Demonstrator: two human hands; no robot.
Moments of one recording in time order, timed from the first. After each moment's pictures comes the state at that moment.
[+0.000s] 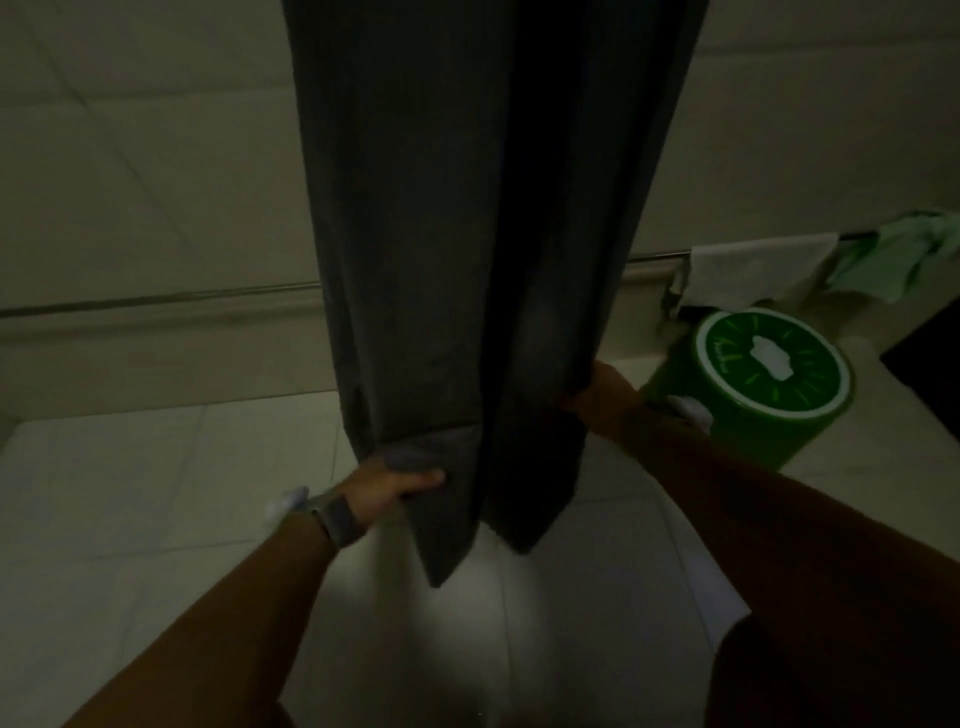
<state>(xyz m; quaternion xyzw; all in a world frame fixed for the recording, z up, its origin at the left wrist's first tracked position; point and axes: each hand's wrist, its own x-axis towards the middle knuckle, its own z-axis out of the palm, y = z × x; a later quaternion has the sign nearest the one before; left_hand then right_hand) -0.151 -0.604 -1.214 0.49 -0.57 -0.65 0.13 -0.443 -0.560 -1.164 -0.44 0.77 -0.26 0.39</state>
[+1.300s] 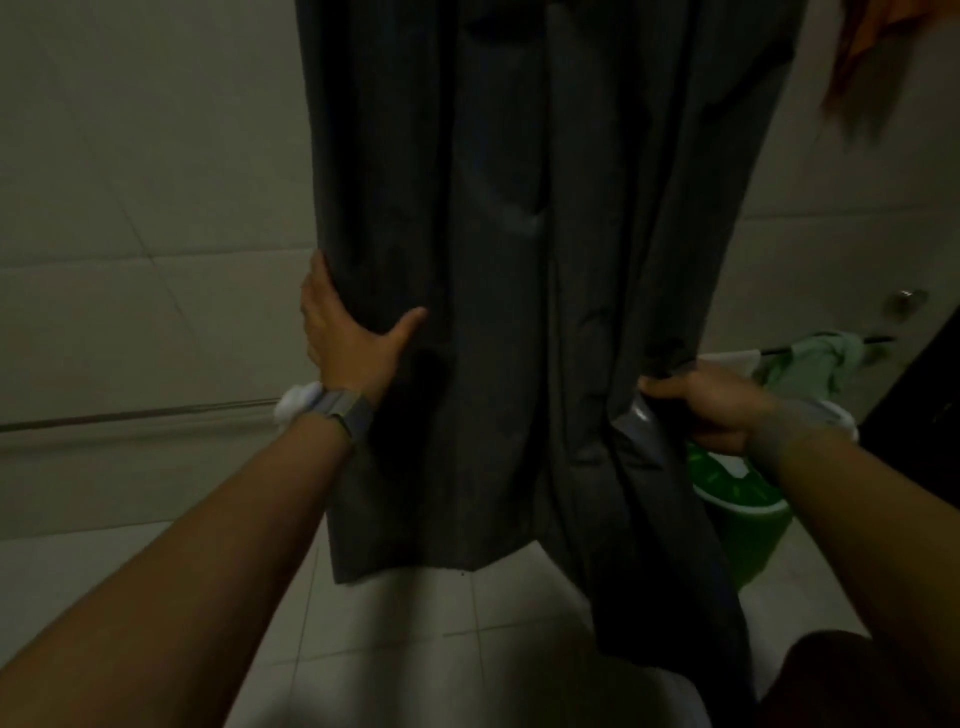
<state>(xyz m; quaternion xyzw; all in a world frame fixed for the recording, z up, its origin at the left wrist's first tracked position) -0.231 -0.696 -1.019 0.46 -0.65 -0.20 0.56 -0.529 -0.513 -1.022 -0.35 0.57 -0.54 0.51</state>
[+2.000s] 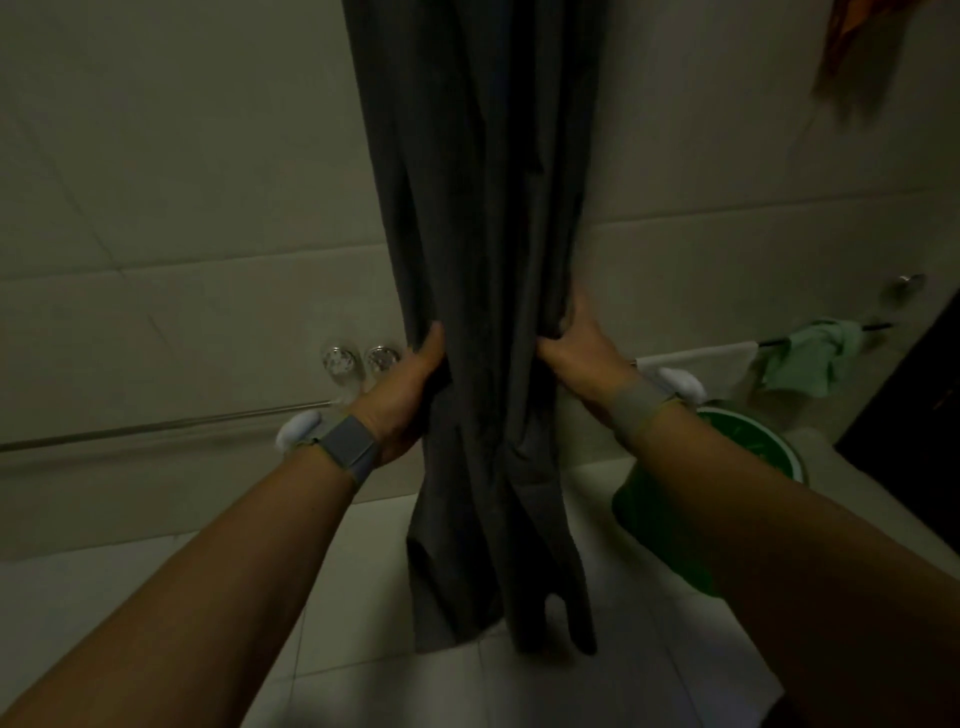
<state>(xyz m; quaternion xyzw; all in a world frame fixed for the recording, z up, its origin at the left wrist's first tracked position) -0.265 -0.650 -1.020 0.26 -0.58 -0.71 0.30 -0.459 -0.595 -1.013 -0.48 0.62 -0.55 0.29</state>
